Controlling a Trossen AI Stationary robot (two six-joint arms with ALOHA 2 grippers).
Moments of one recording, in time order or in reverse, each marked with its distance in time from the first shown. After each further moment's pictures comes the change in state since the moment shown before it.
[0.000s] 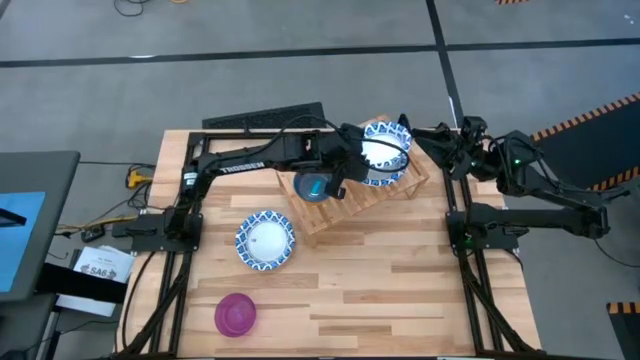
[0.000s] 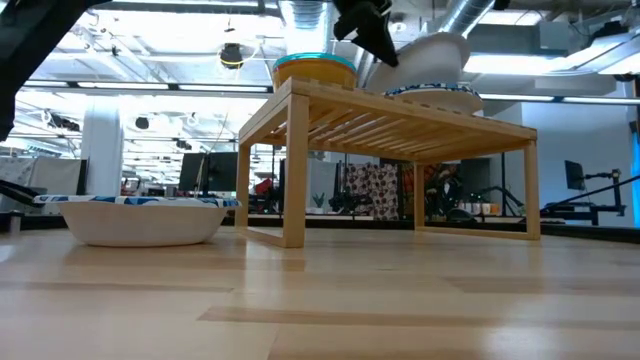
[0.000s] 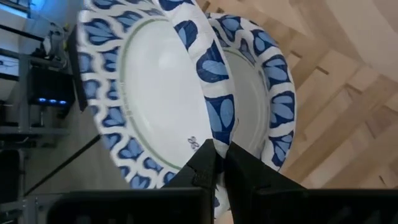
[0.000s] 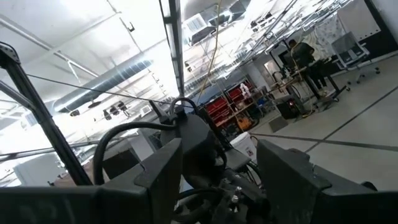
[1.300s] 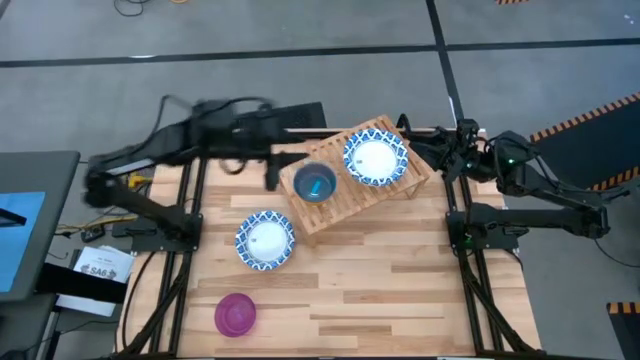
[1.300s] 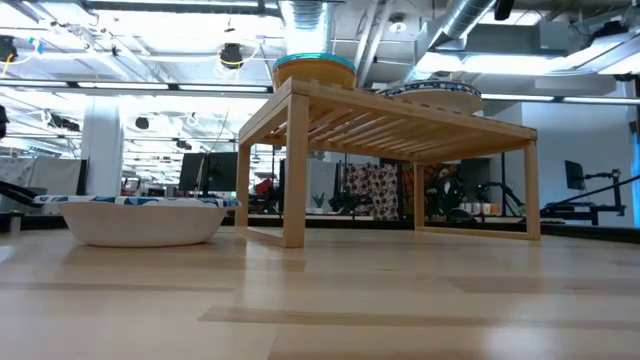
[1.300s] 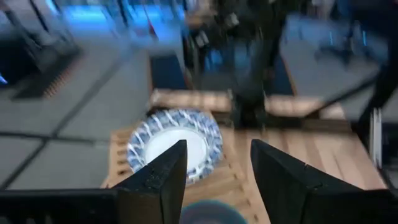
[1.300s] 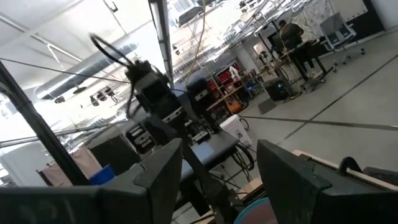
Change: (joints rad) left arm 0.036 -0.730 -0.576 0.310 0.274 -0.725; right arm 0.000 0.001 0.000 -0.094 0.000 0.000
